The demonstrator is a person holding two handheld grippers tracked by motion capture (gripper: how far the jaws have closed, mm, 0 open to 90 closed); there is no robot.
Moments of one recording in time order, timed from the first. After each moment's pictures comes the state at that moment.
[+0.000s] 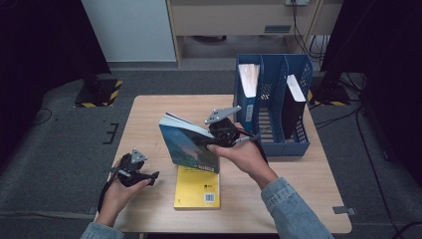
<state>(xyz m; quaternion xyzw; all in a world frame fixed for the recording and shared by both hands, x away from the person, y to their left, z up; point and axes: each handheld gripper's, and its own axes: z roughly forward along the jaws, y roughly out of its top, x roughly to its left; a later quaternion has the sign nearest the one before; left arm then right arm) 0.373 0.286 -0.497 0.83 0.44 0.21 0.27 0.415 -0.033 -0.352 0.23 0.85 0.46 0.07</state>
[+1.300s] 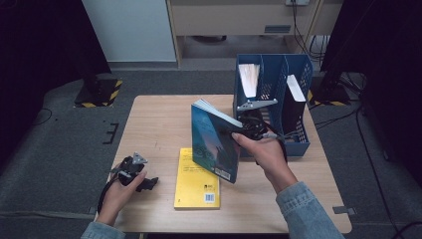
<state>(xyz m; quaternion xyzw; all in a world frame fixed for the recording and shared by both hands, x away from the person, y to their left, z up) 0.378 0.295 -0.519 0.85 0.45 0.16 0.24 0.419 -0.099 -0.335 0.36 0.79 0.48 0.06</state>
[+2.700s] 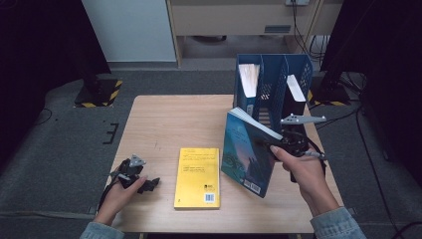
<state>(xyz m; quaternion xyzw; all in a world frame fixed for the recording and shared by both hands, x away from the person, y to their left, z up) 0.372 0.298 -0.529 0.82 0.46 0.16 0.29 0.375 -0.188 -0.339 0.42 0.76 0.49 0.07</state>
